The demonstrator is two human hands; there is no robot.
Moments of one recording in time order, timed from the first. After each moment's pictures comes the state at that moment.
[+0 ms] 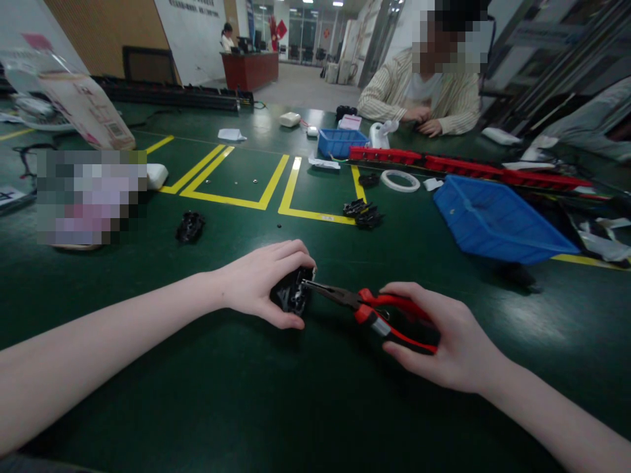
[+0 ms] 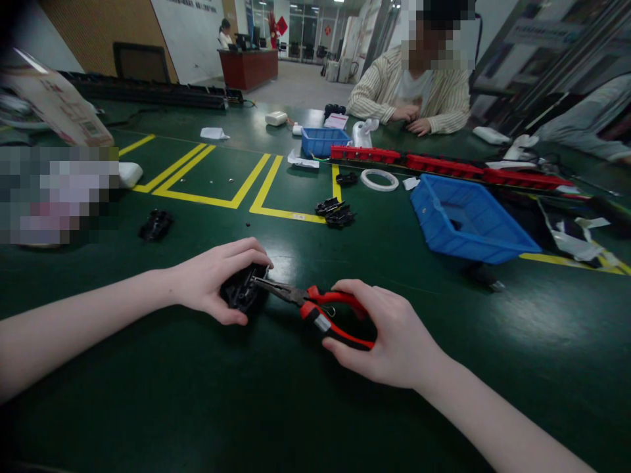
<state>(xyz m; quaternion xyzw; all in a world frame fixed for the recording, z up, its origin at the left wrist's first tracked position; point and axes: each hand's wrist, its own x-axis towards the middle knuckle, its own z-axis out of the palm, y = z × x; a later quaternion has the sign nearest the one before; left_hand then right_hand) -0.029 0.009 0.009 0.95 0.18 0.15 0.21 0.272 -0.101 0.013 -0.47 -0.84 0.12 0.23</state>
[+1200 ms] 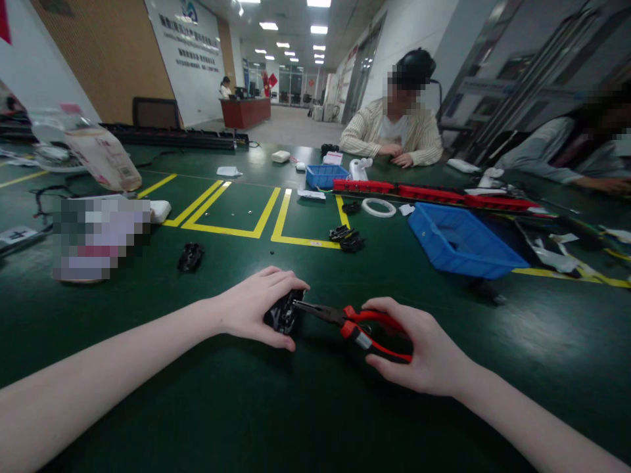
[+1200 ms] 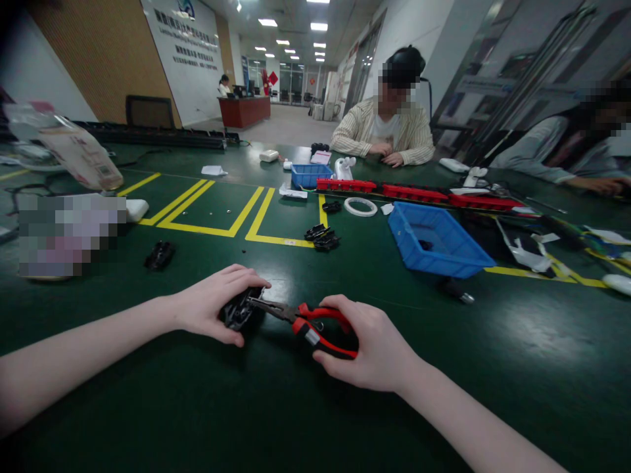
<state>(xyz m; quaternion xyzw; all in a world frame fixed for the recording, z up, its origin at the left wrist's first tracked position) -0.028 0.005 0.012 0.95 0.19 0.13 0.20 0.270 -0.102 0.021 -0.50 -0.82 0.16 0.20</state>
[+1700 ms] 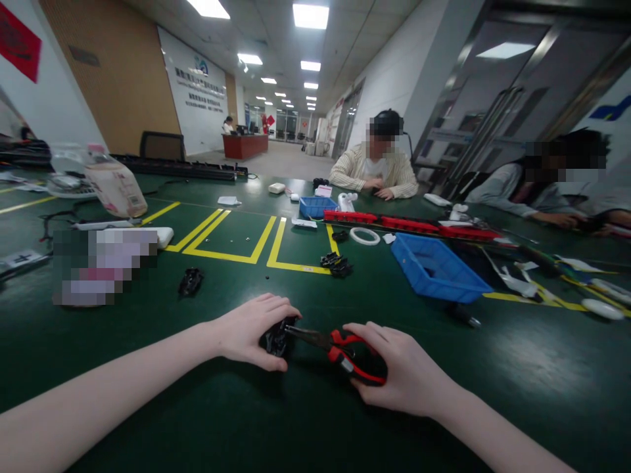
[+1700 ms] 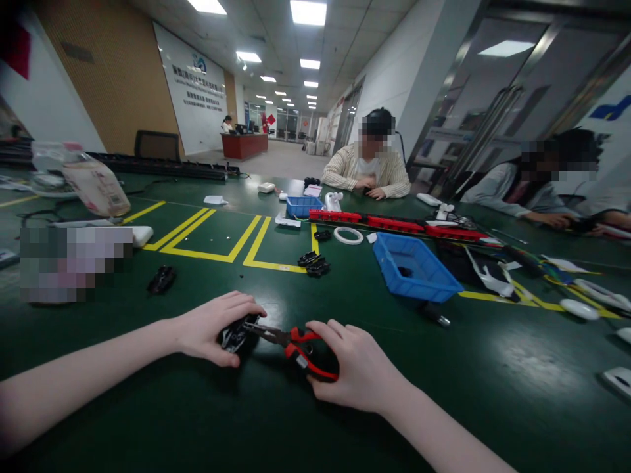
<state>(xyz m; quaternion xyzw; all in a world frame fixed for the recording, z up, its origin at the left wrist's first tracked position) -0.027 0.008 0.004 0.96 0.17 0.13 0.20 0.261 -0.108 0.029 -0.52 -0.84 0.08 0.14</state>
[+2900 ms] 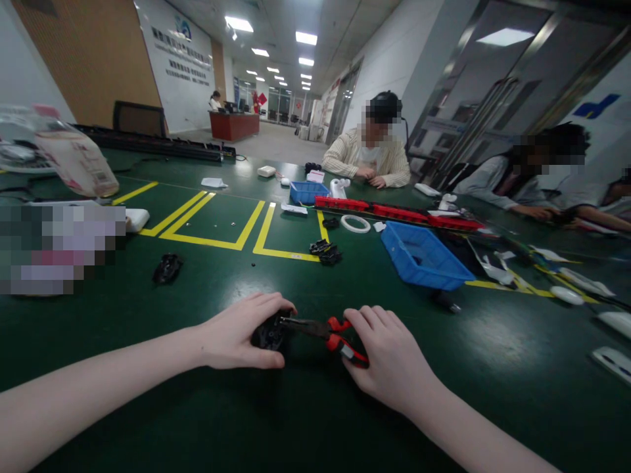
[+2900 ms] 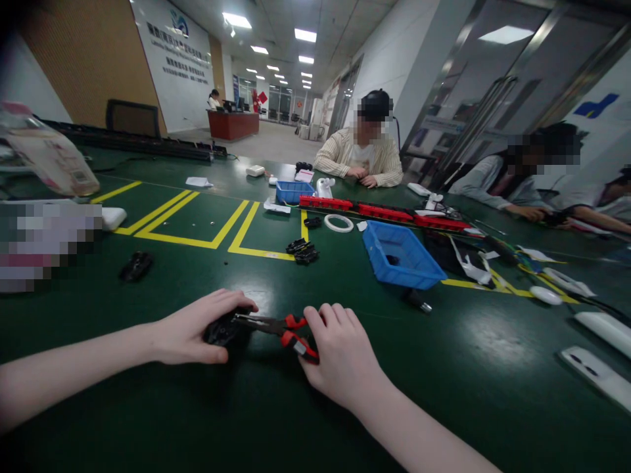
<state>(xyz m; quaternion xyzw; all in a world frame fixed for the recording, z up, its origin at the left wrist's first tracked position) -0.015 -0.020 0.012 0.91 0.23 0.15 0.31 0.249 -0.116 0.022 -0.59 -0.80 -0.09 0.08</state>
